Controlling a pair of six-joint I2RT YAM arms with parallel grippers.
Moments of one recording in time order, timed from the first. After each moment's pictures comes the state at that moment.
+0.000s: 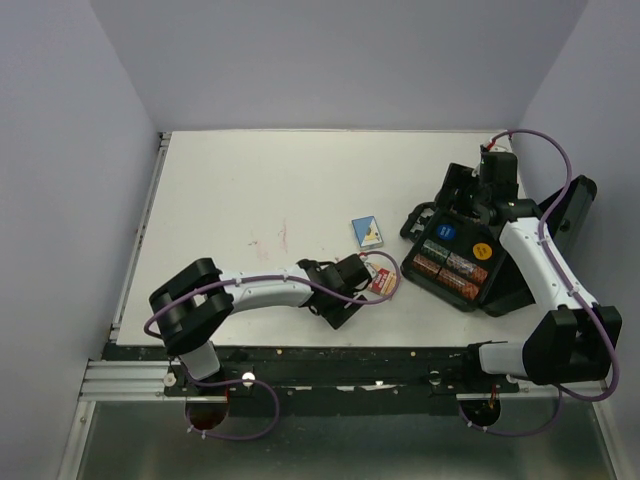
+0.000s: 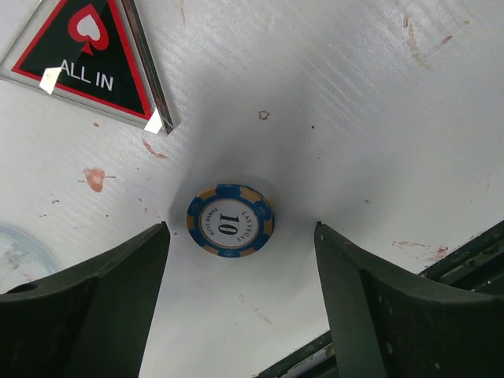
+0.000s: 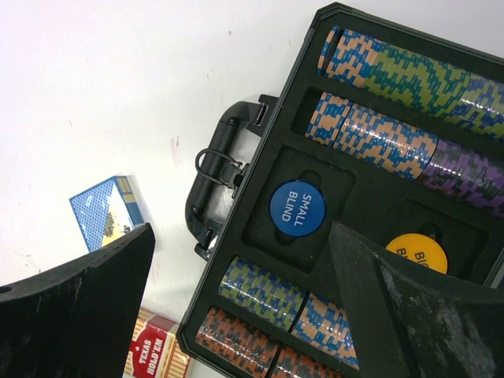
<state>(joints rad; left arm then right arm) -1.09 1.66 0.98 -0.51 -0.12 -0.18 0.06 1.32 1.10 -0.47 0.05 0.29</state>
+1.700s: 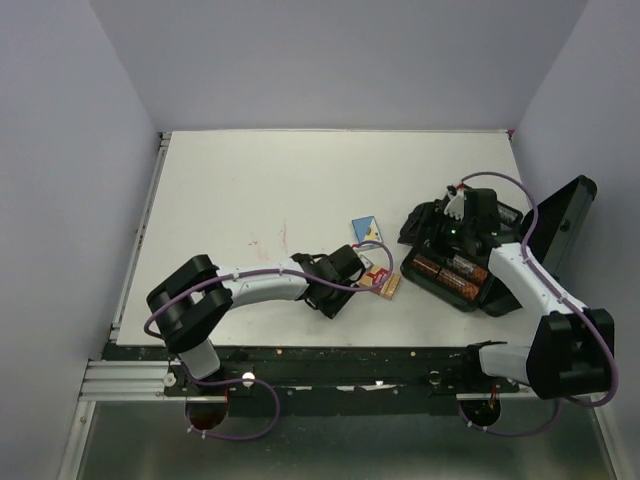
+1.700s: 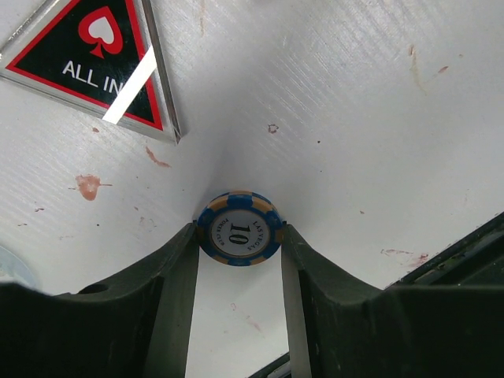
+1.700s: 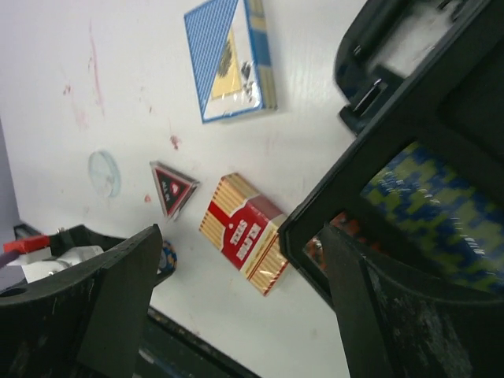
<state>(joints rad) -1.01 1.67 0.98 -0.48 -0.02 -0.24 0.09 1.24 0.81 -0.36 -0.45 0.41</state>
